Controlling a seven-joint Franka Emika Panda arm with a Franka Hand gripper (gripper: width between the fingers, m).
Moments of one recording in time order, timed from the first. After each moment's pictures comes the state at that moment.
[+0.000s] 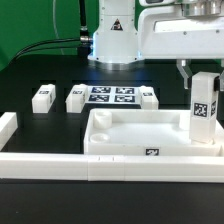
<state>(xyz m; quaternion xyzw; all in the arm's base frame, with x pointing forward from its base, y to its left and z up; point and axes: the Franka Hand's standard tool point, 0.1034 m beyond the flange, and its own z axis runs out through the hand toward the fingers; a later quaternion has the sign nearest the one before) 0.613 0.106 0.112 -0.94 0.32 -0.04 0.07</state>
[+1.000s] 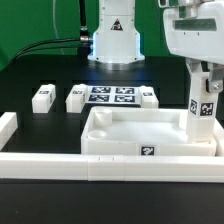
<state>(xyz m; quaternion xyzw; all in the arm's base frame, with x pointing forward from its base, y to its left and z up) 0.606 0.109 0.111 -0.79 0.60 -0.01 0.10</state>
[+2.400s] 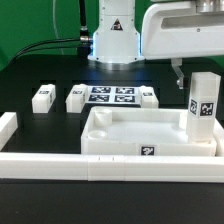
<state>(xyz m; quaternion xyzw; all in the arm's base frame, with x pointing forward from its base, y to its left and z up) 0.613 0.111 0.114 -1.00 0.02 -0.07 0.04</state>
